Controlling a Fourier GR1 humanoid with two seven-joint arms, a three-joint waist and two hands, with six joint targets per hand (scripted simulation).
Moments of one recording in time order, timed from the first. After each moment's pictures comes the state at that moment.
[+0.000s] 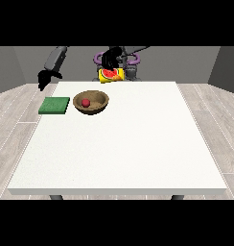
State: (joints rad) left arm -0.92 0.01 -0.67 -0.98 -1.53 -0.02 0.27; right arm -0.37 -0.43 -0.32 -0.49 -0.21 0.38 -0.74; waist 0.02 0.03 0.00
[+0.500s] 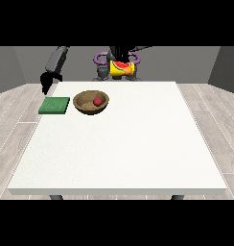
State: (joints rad) left arm -0.87 0.06 -0.53 -1.11 -1.47 -0.01 0.18; right arm -0.35 -0.44 -0.33 -0.46 -0.23 0.40 -0.68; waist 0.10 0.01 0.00
